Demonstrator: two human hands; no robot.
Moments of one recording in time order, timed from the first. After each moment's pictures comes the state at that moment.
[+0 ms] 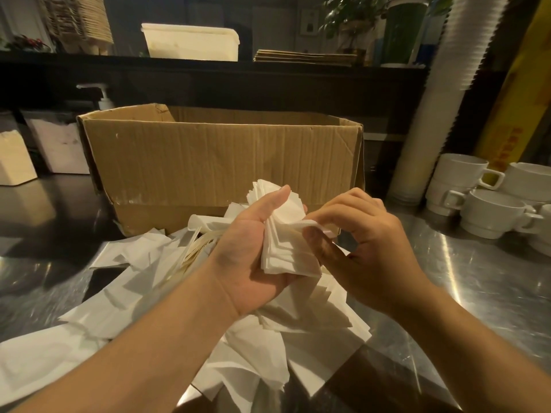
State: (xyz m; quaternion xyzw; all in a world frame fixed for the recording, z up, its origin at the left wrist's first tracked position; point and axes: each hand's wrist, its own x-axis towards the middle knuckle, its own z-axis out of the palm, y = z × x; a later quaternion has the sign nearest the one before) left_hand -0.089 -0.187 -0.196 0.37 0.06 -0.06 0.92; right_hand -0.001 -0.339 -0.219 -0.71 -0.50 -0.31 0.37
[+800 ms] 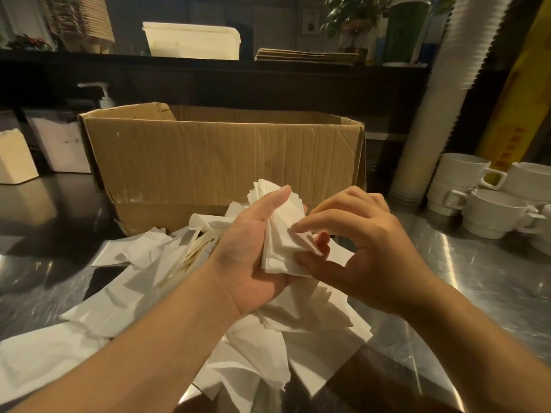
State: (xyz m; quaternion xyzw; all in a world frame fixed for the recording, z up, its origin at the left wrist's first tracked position) left_hand -0.089 -0.188 -0.196 0.40 0.05 -0.06 0.91; right_hand -0.002 -0.346 -0.212 -0.73 -0.55 -0.28 0.30
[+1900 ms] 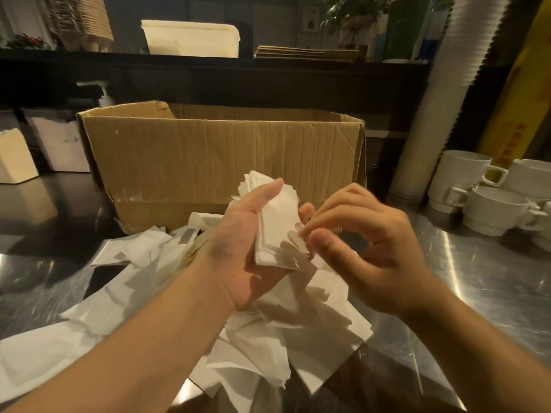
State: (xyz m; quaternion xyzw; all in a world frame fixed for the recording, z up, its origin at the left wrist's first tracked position) left_hand -0.086 -0.180 -0.197 0.35 0.05 -0.03 0.94; right_hand -0.014 -0.345 -0.205 -0.67 -0.56 -0.23 0.42
